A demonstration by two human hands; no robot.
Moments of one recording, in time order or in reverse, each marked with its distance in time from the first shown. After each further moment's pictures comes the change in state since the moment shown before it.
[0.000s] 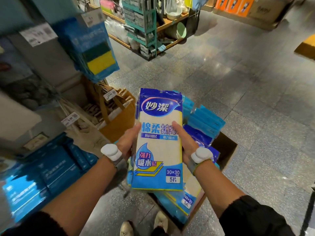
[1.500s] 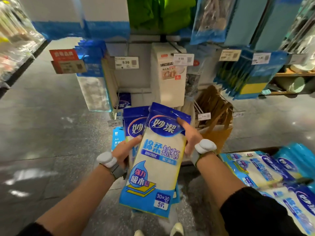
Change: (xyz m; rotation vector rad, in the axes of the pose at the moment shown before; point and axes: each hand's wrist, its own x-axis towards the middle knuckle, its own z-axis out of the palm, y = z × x) left_hand -0.335 -0.119 -0.411 -0.440 0.573 0.217; right_hand -0.038 0.253 0.454 -0.447 -0.331 0.078
